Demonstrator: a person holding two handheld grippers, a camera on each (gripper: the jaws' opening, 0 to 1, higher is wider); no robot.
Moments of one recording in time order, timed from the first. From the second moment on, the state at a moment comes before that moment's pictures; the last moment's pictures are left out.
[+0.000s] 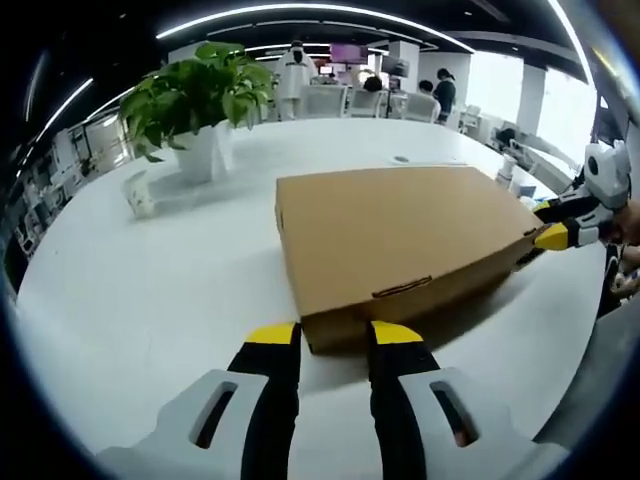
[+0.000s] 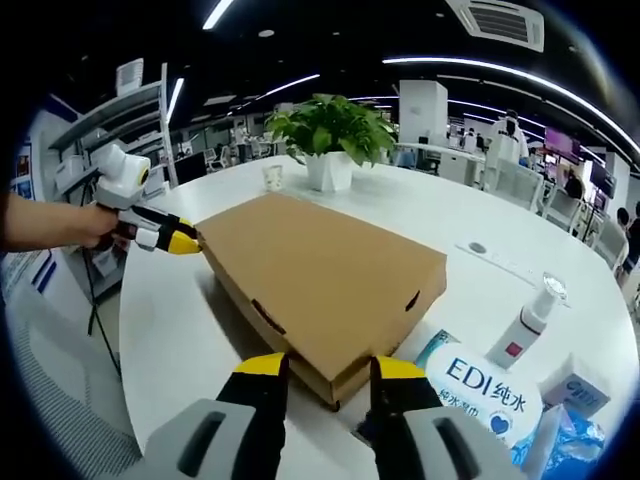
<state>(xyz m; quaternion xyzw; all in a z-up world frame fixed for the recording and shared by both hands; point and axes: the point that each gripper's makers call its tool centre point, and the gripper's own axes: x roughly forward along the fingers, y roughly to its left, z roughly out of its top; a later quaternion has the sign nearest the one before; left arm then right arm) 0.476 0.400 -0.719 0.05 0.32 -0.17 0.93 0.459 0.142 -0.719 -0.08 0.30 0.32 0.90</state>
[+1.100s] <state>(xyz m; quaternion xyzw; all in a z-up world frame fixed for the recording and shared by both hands) 0.475 0.397 -0.706 0.06 0.31 -0.17 0.93 0.463 0.133 -0.707 -0.07 0.29 0.31 0.90</state>
